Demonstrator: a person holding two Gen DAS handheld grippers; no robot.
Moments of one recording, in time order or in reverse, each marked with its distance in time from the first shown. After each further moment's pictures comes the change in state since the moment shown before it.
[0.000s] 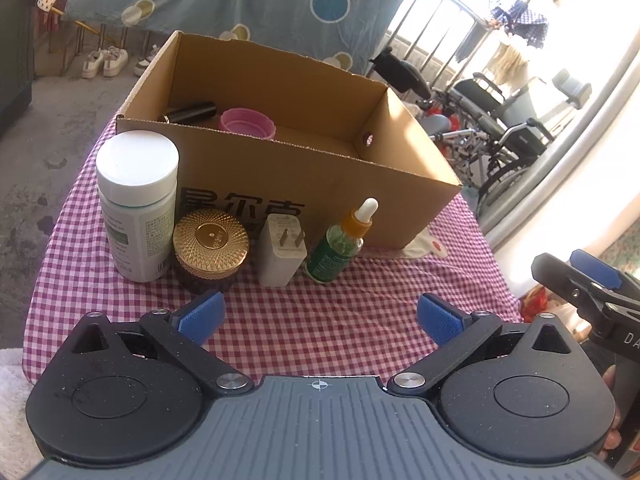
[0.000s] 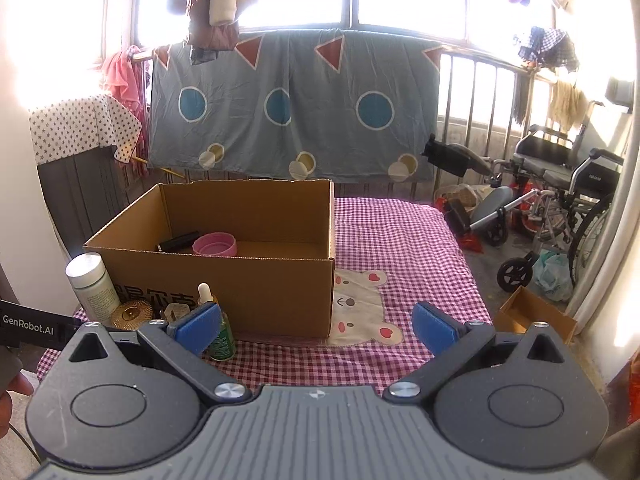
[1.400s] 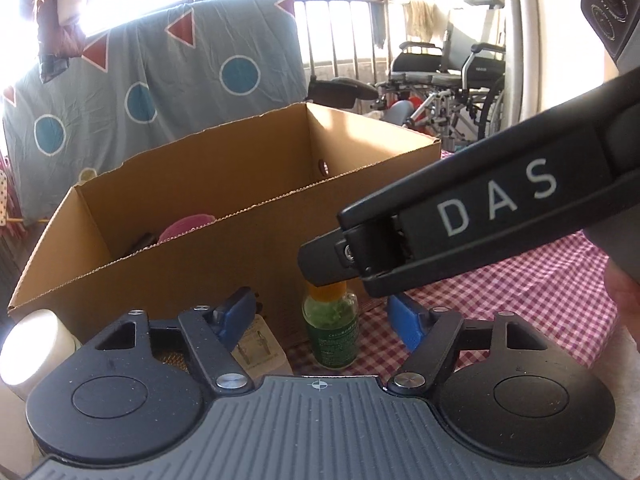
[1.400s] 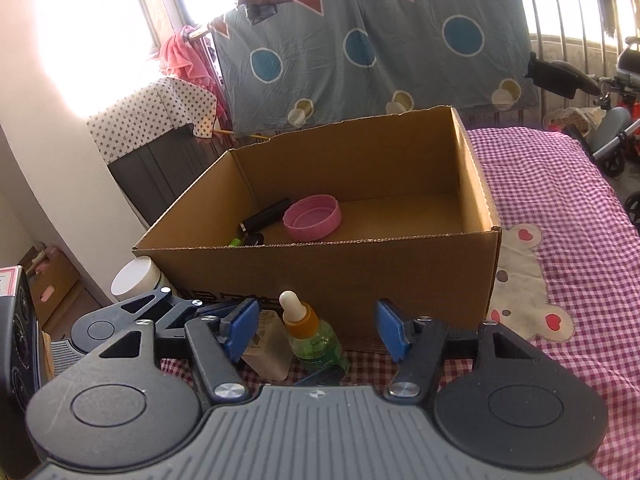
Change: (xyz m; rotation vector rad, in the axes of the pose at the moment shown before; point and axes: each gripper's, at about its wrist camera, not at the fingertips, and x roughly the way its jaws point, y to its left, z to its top) left arm 0.069 -0.059 -0.009 0.579 -0.193 0.134; right arm 0.112 0.025 0.008 0.139 0.191 0.380
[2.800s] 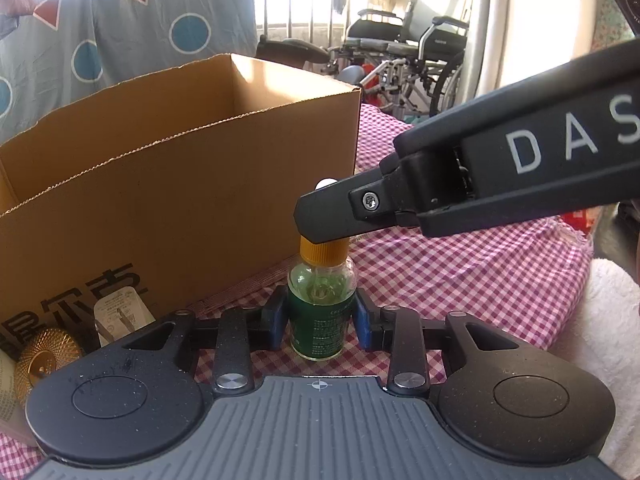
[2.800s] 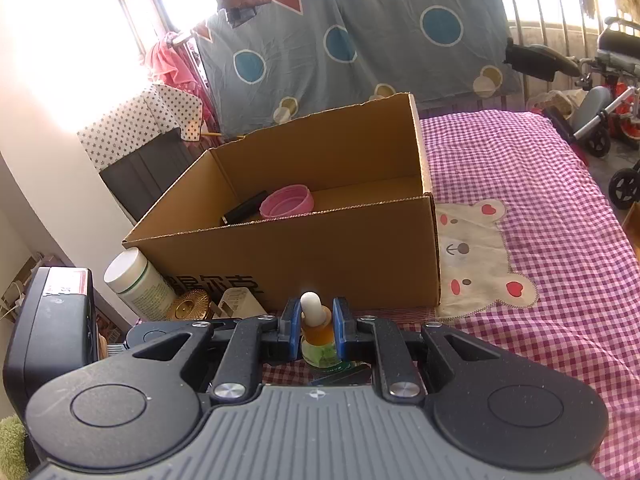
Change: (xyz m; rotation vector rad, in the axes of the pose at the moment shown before) left arm 0.028 -0.024 -0.001 -0.039 0.115 -0.174; right arm -0.031 -0.029 -0.011 0.065 0.005 -0.026
